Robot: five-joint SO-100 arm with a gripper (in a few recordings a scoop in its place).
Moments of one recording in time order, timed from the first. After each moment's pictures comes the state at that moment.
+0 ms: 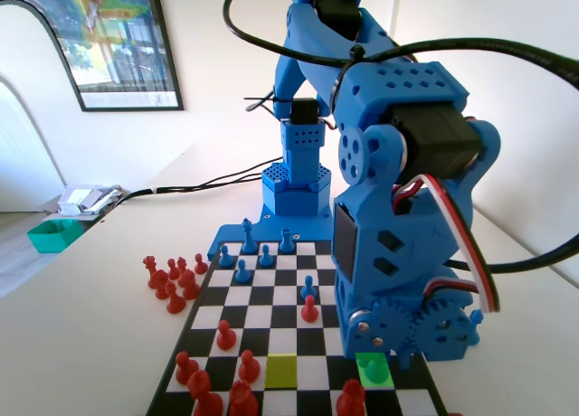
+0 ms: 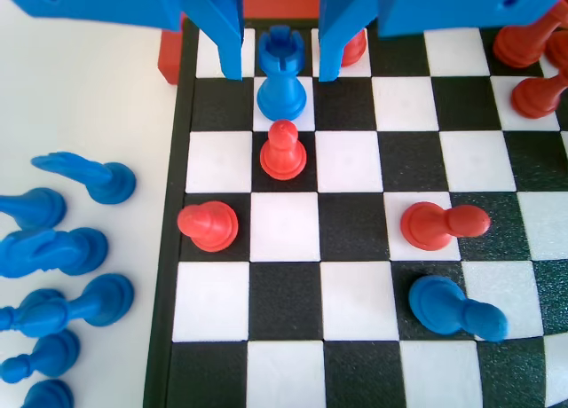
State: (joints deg) arm -11.1 54.4 77.7 59.2 -78.3
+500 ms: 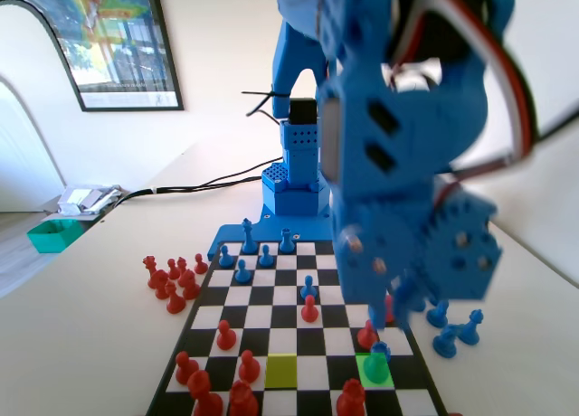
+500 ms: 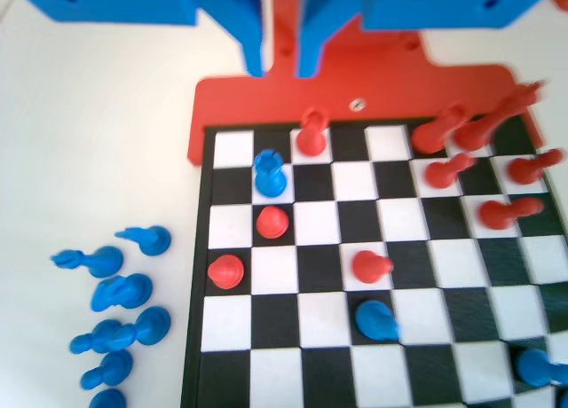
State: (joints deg) arm -8.8 69.5 77.7 67.1 -78.7
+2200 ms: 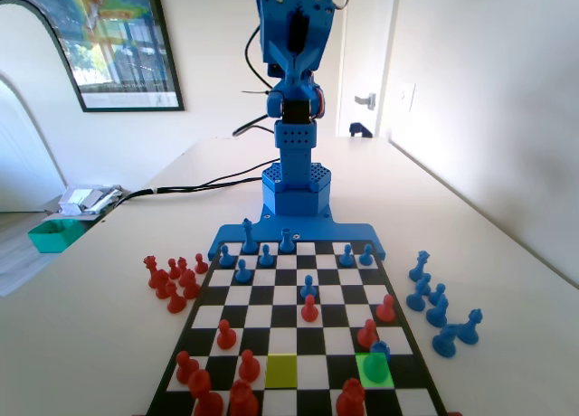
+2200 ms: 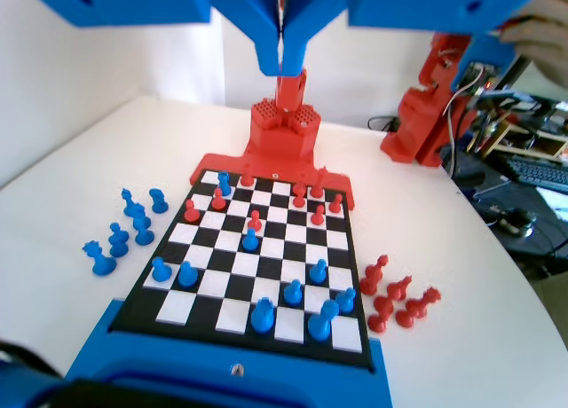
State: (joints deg) arm 3.3 168.7 124.5 92.1 -101.7
